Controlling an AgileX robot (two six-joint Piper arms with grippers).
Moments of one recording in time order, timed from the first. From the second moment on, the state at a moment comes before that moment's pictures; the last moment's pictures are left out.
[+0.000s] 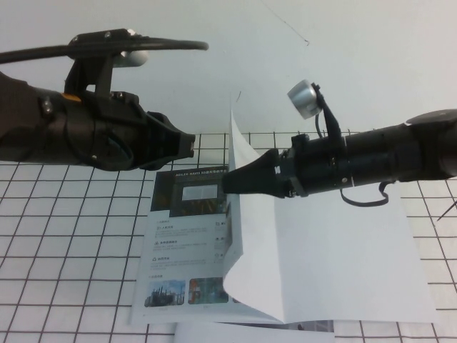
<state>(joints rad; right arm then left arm) 0.33 1.96 -1.25 1.56 1.08 -1.26 -0.32 1.37 -1.14 -0.68 0.67 0.40</state>
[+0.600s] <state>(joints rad) 0.35 2.03 -1.25 1.69 1.15 -1.32 -0.32 1.37 -1.14 -0.68 0.67 0.40</state>
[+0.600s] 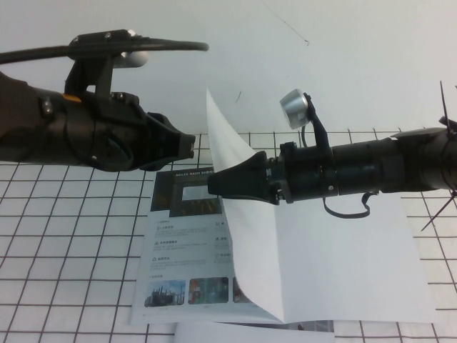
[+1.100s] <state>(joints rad) 0.35 2.03 -1.25 1.66 1.03 -1.32 -0.32 1.37 -1.14 -0.68 0.69 0.38</state>
